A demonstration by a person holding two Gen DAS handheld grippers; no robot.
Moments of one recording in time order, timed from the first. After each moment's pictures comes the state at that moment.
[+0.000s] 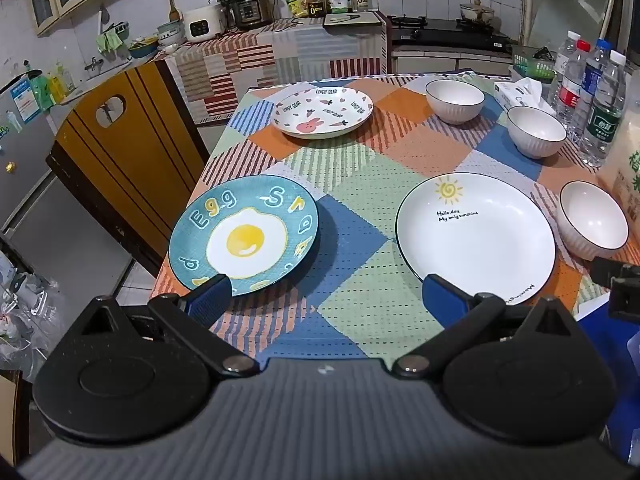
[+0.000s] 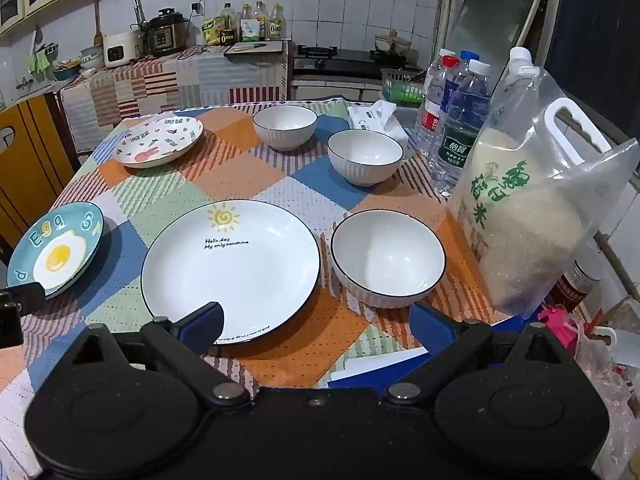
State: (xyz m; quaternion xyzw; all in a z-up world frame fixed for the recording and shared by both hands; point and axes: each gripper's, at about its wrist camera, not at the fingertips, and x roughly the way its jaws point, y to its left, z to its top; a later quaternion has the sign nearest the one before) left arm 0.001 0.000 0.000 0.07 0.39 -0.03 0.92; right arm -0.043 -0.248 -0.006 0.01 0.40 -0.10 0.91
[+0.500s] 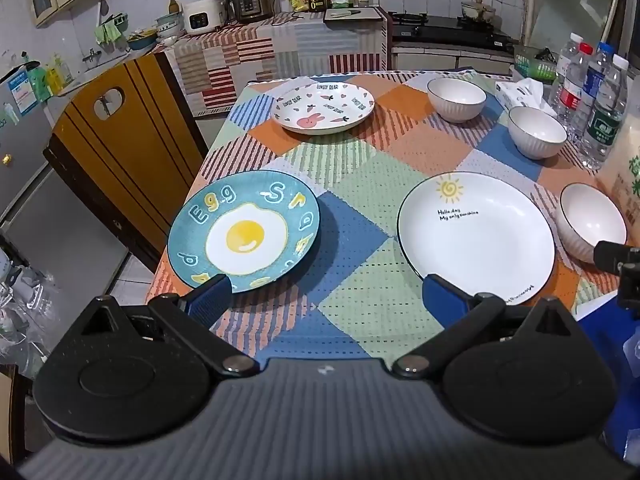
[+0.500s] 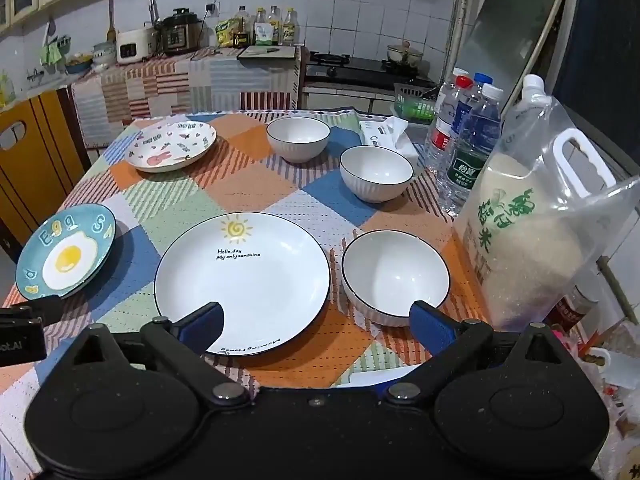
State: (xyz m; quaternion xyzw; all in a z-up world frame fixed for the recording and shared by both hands) left arm 0.007 0.006 0.002 0.05 0.39 -0.03 0.92; right arm -0.037 -0.235 0.012 -0.01 0.39 -0.09 0.92
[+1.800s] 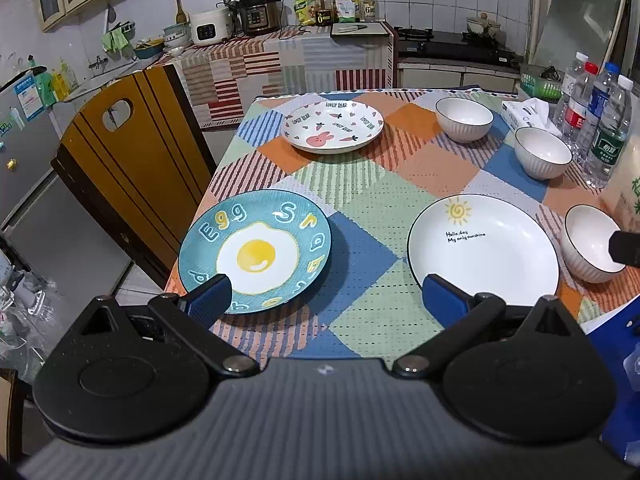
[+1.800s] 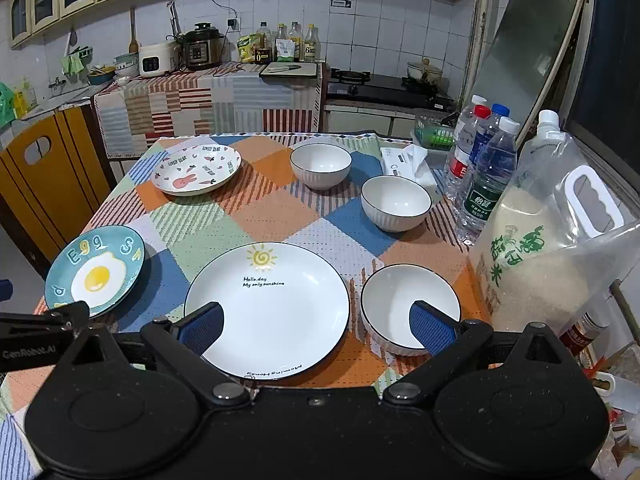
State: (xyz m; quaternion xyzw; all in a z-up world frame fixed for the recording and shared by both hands) left arm 0.011 0.016 0.014 0.05 0.38 -0.03 0.92; right arm -0.035 -0.233 0.042 0.00 0.37 -0.05 0.93
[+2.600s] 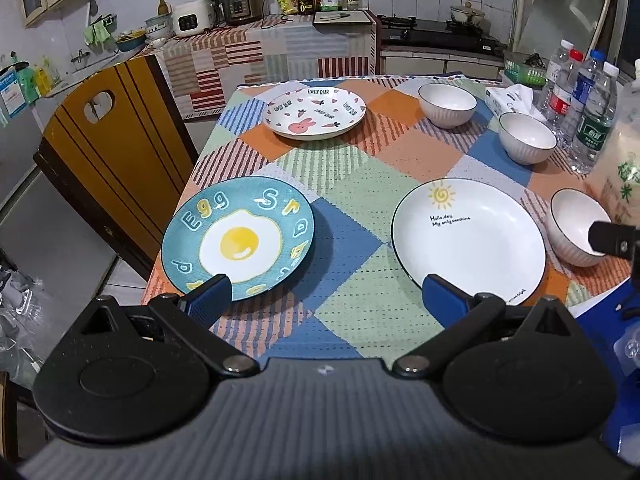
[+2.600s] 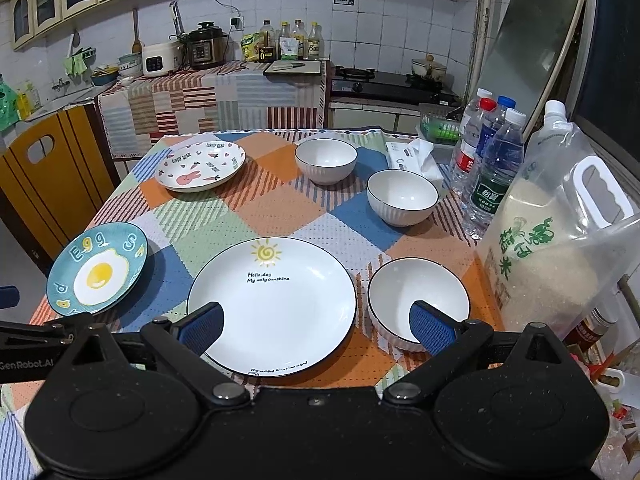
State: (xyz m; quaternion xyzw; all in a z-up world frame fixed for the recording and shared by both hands) left arm 0.010 0.015 0.009 0.05 0.39 -0.05 0.92; right arm -0.034 -0.235 0.033 0.00 0.37 -0.04 0.93
